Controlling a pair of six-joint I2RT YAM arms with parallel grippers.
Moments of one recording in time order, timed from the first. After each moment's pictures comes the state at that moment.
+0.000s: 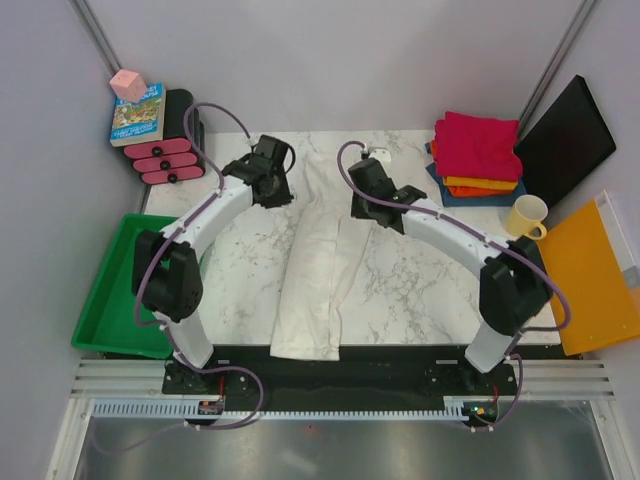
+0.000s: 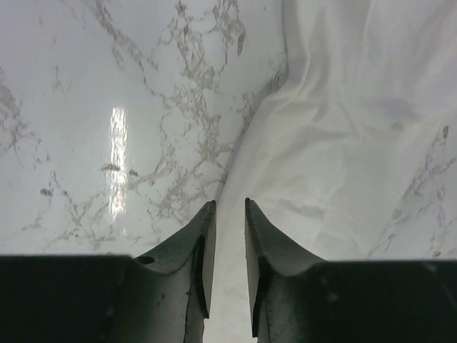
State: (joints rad) left arm -0.41 1.84 1.61 -0.72 -0.17 -0.56; right arm 0.64 1.65 1.32 -0.44 0.33 0.55
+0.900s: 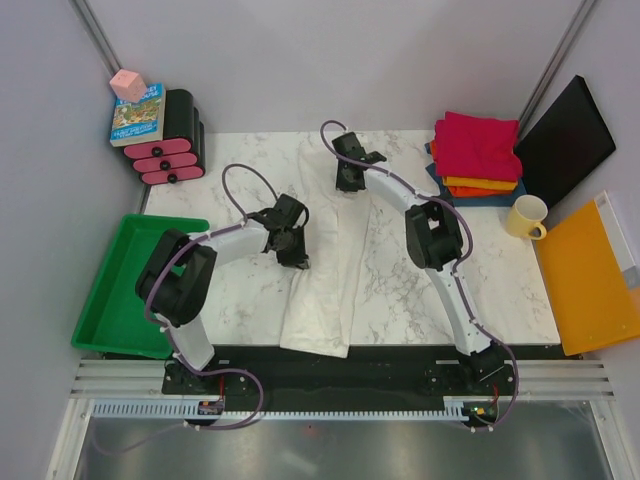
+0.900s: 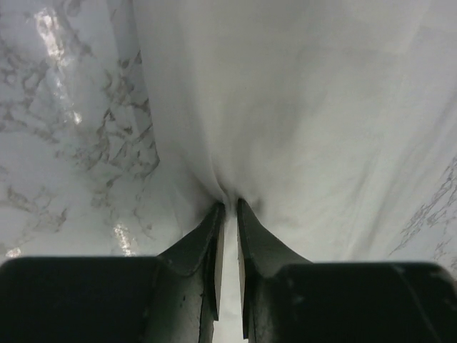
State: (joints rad) left arm -0.54 1.75 1.03 -0.41 0.09 -0.59; right arm 0.49 2.52 2.20 -0.59 0.25 0.50
